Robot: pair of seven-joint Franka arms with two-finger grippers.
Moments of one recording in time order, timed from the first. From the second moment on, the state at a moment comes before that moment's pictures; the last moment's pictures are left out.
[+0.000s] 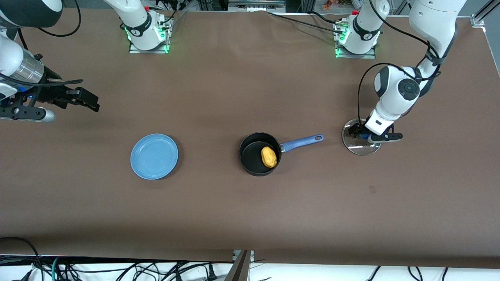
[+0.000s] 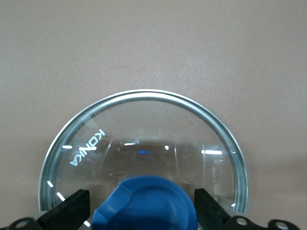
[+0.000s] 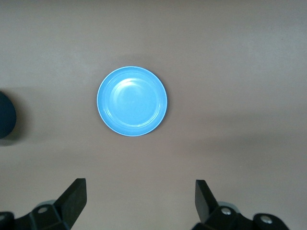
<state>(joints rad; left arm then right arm) 0.01 0.33 -0.07 -2.46 -0.01 2.89 -0.16 0.11 0.09 0.00 -1.56 0.02 1.62 0.20</state>
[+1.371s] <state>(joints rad) 0.02 0.06 -0.07 -1.88 -0.01 1.96 -0.16 0.11 0.11 0.01 -1.54 0.01 1.67 0.11</state>
